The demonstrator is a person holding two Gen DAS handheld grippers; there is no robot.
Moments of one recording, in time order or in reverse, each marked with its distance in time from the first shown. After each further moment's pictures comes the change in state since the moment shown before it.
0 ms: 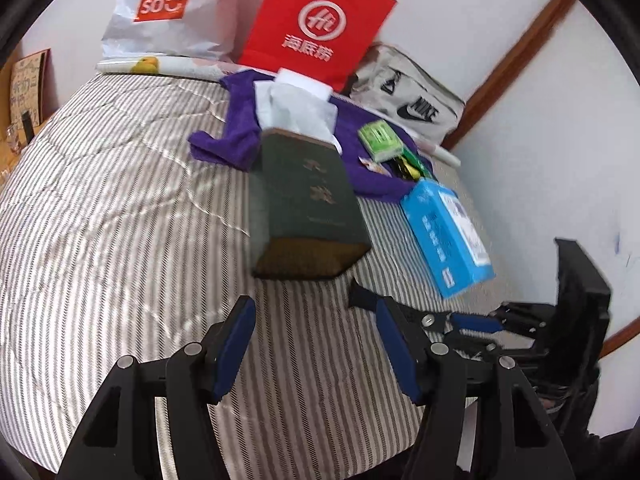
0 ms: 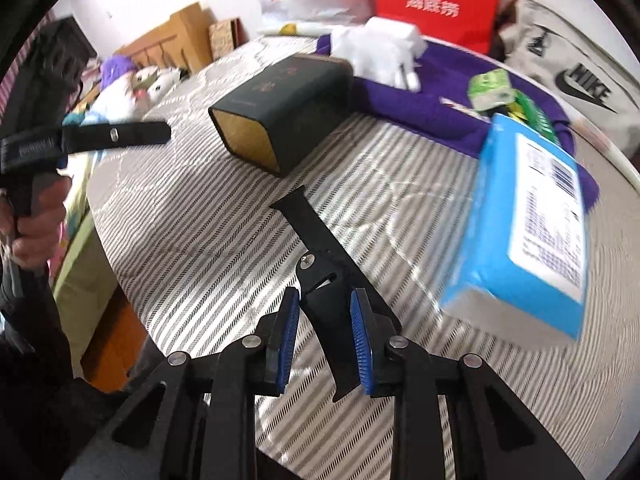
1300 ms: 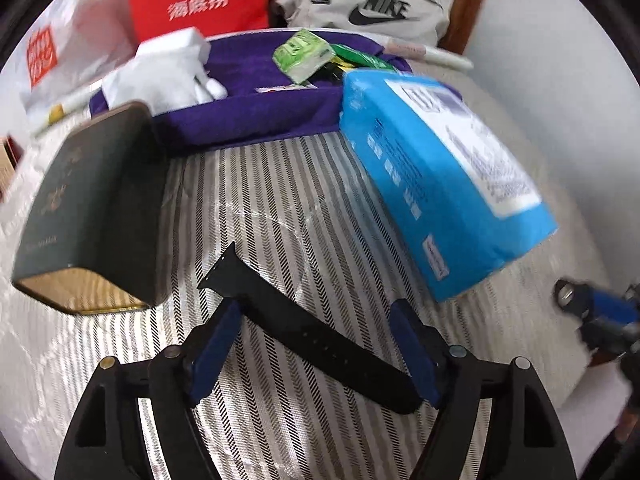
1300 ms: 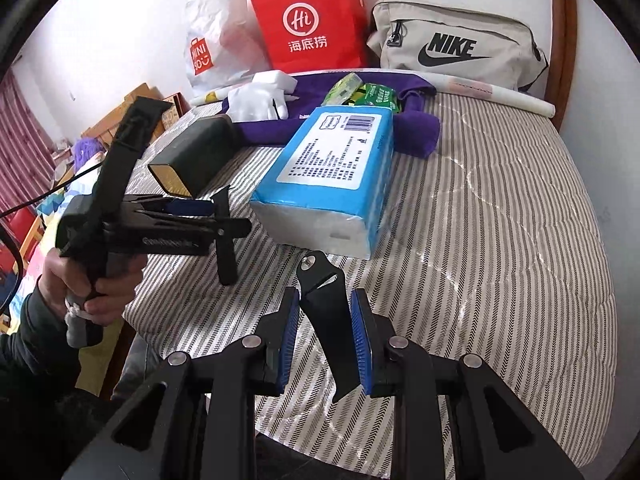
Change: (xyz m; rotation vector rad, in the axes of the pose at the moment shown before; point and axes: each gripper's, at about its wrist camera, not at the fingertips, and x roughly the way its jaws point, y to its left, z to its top) left arm 0.137 -0.144 -0.014 0.268 0.141 0.305; right arm -0.061 -0.096 -0.079 0.210 -0.178 -0.043
